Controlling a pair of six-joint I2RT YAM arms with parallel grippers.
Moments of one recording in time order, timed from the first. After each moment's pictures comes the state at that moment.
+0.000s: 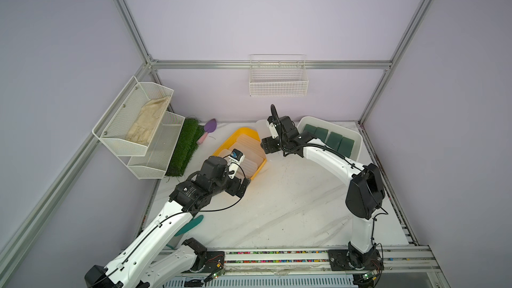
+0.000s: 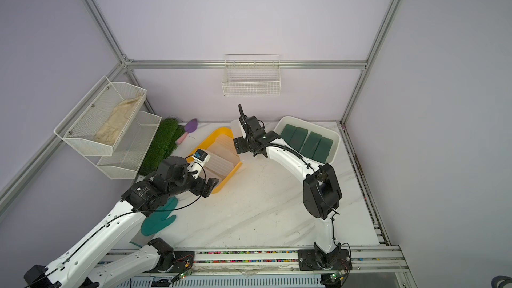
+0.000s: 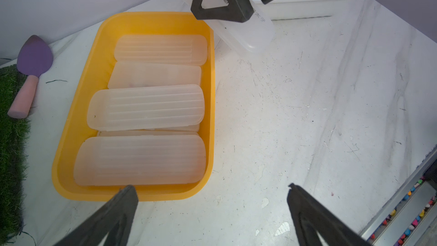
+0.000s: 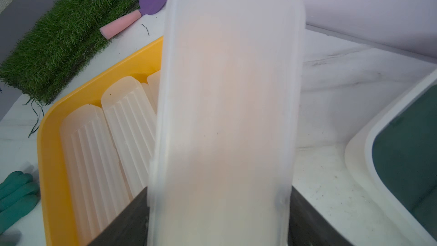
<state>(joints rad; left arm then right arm) -0.53 0.95 0.97 -0.72 0.01 0.00 0.62 1.98 1.78 -0.55 0.00 0.19</state>
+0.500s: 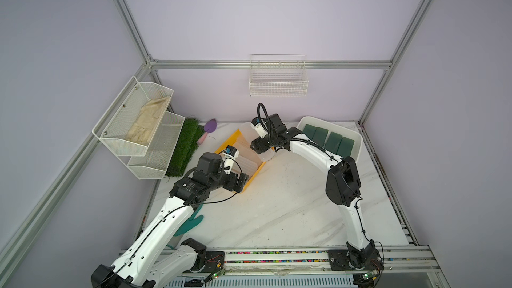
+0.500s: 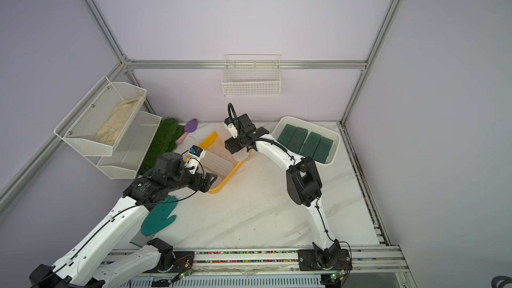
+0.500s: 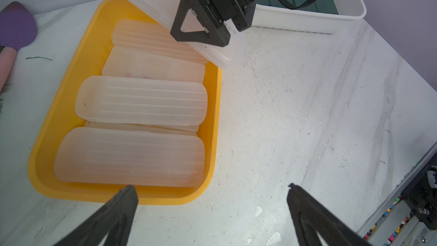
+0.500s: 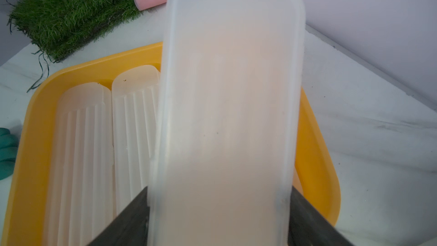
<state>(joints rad) -0.41 0.99 0.96 -0.67 0.13 -0.05 0.61 2.23 2.05 -0.58 -0.16 -0.09</state>
